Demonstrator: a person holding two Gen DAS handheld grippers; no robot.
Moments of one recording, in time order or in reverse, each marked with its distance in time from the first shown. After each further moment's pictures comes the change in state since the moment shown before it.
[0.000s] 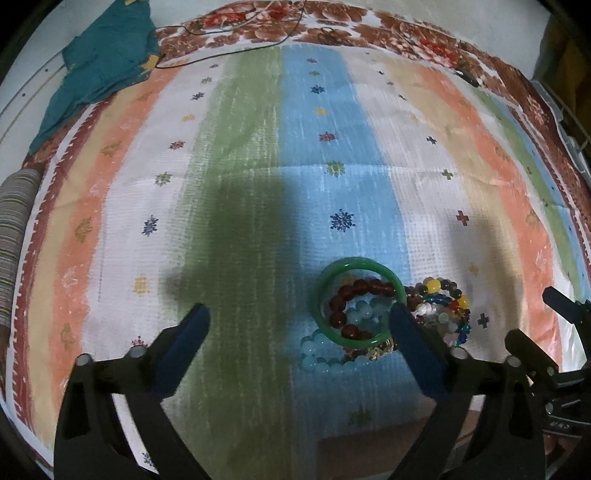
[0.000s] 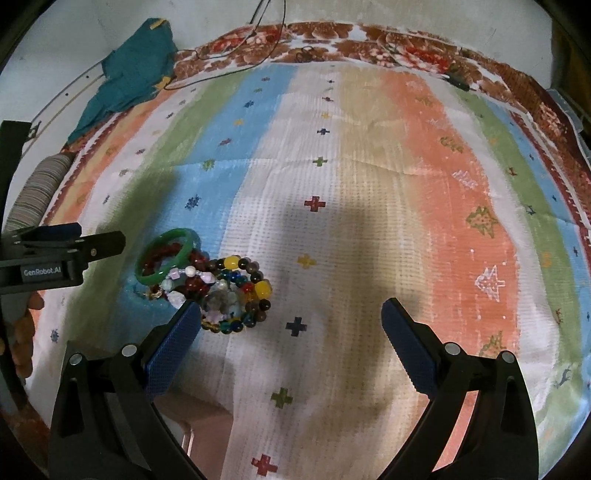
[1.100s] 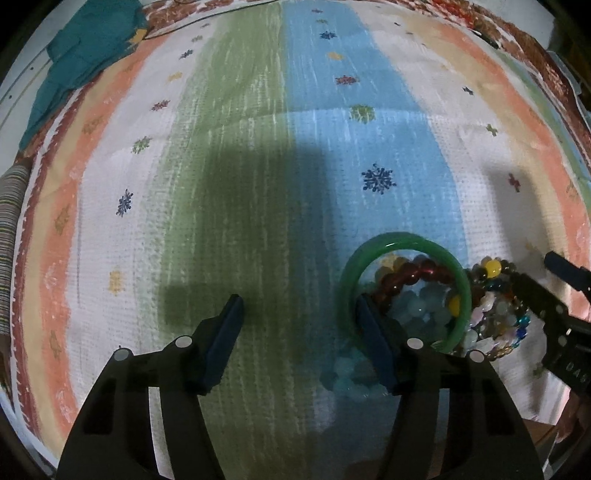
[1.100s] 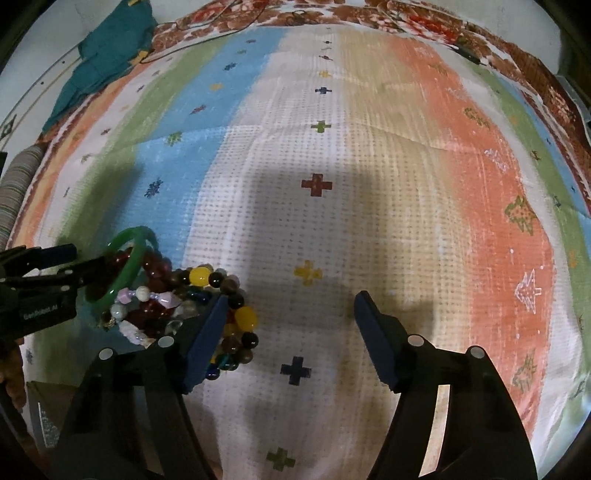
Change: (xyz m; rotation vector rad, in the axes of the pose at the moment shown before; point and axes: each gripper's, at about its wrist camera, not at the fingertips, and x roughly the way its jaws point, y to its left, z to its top) left arm 0.058 0.009 0.003 0.043 0.122 0.058; right arm 0.063 0.003 0.014 0.022 0.104 -0.038
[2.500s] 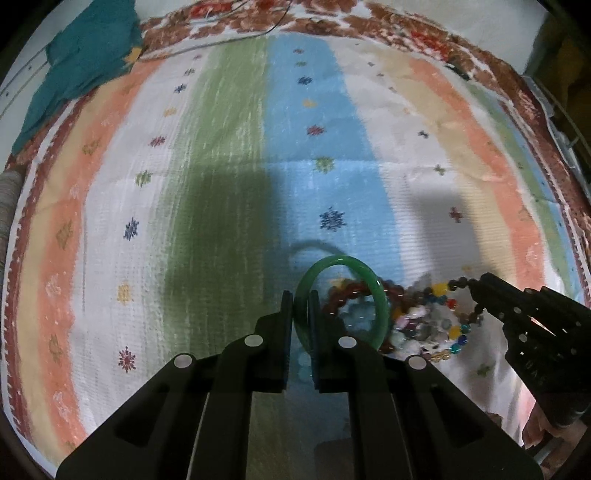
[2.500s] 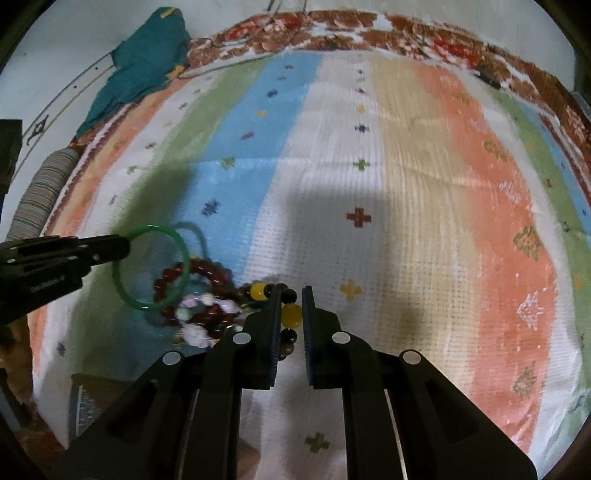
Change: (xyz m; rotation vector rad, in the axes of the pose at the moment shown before) left arm -0.055 -0.004 -0.001 -0.009 -0.099 -0.121; right arm -0.040 0.019 0.003 -0.056 -0.072 0.098
